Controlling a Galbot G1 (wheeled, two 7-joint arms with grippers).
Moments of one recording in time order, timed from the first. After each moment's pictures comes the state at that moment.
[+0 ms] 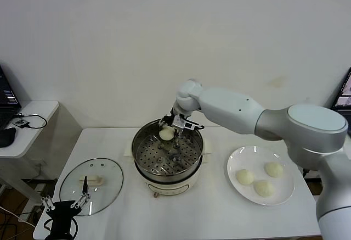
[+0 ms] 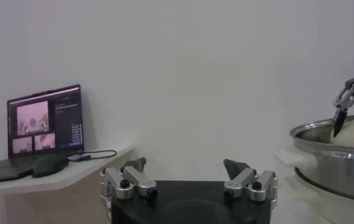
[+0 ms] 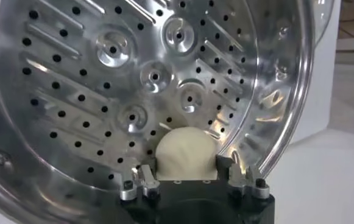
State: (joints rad) left arm 1.80 -1.31 -0.72 -2.09 -0.13 -0.22 -0.21; right arm 0.40 1.37 -1.21 0.95 -0.35 0.52 -0.81
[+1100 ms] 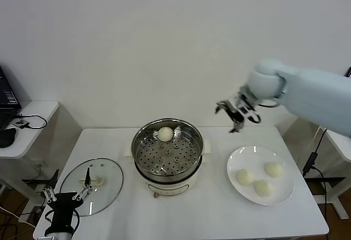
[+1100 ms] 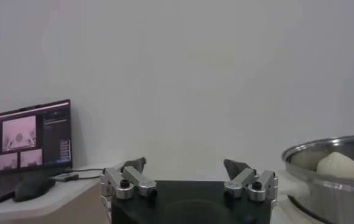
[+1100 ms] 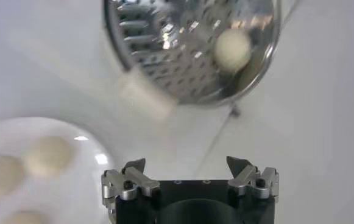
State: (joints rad) left arm 1.78 -1.28 -0.71 -2.14 -0.15 -0.18 -0.20; right arm 0.61 0.60 -1.28 1.60 0.12 -0.19 -1.02
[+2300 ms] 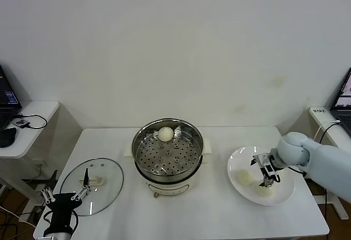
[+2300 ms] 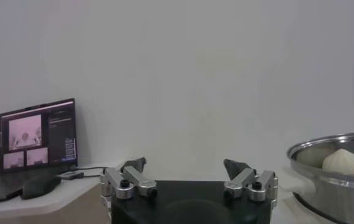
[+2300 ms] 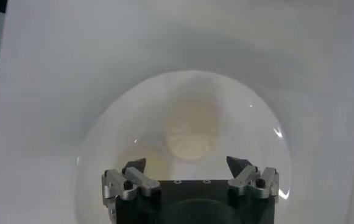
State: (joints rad) left arm 1.78 -1.29 -0.72 -2.14 -0.14 -0.17 -0.20; right arm -0.04 0.53 -0.90 1.49 -0.14 -0.25 -0.95
